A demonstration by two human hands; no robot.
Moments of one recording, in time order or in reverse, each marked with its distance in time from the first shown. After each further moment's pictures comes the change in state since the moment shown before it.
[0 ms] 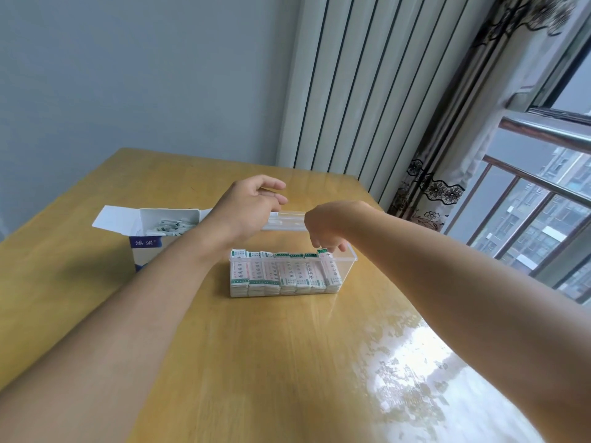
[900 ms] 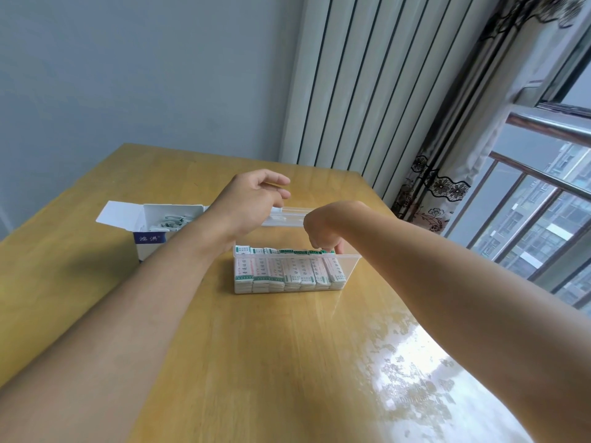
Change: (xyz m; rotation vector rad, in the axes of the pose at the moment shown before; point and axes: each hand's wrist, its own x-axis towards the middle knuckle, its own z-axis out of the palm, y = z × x) left_hand 0.000 0.000 -0.003 -0.027 -0.002 -0.002; right_hand 0.015 -0.006 0.004 0.010 -0.067 -0.071
